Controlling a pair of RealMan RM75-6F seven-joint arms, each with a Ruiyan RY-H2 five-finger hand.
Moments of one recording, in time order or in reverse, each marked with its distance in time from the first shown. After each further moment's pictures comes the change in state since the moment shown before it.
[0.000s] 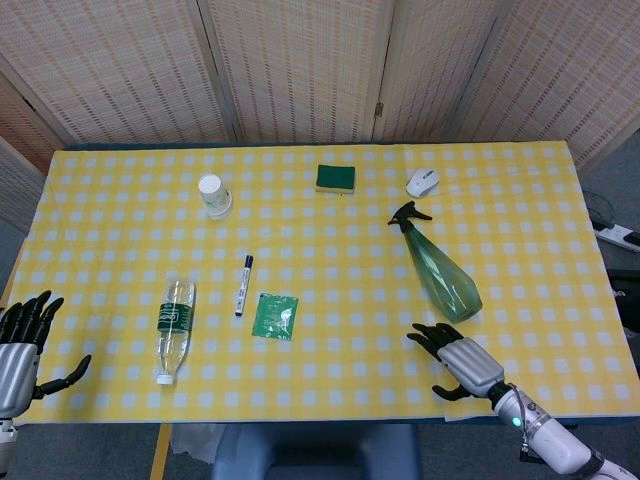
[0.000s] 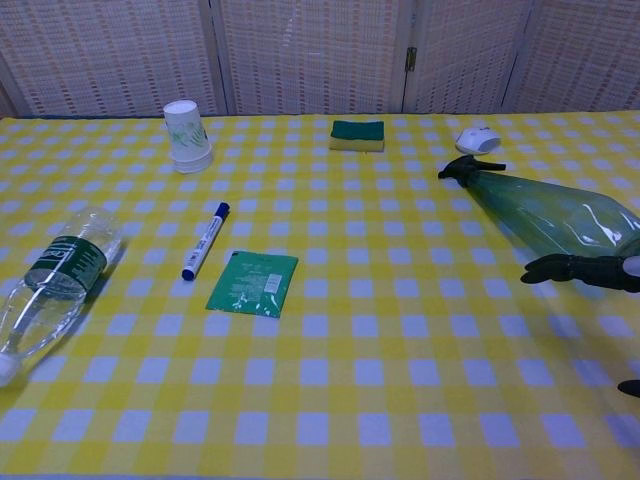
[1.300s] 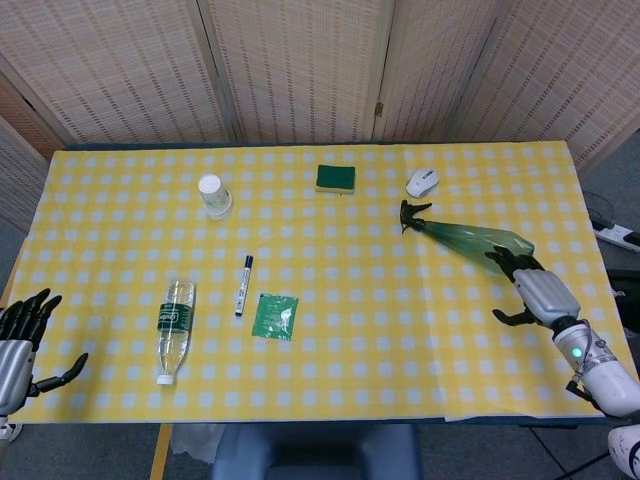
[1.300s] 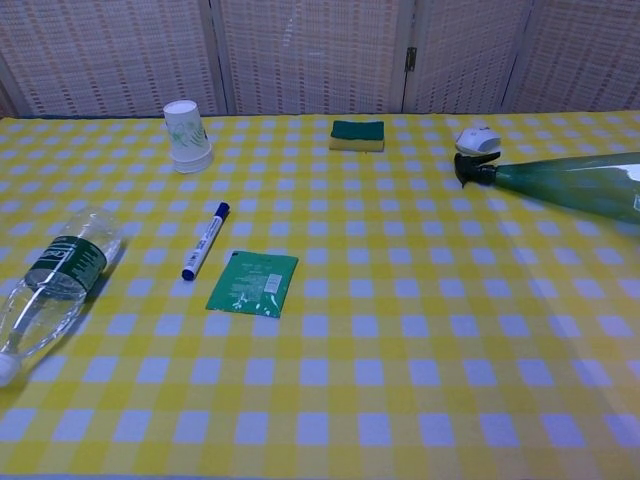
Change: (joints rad) left arm -0.014 0.030 0.001 0.007 -0.001 -0.030 -0.118; right arm 0.072 0.239 0.166 0.018 0.331 -0.050 0.130
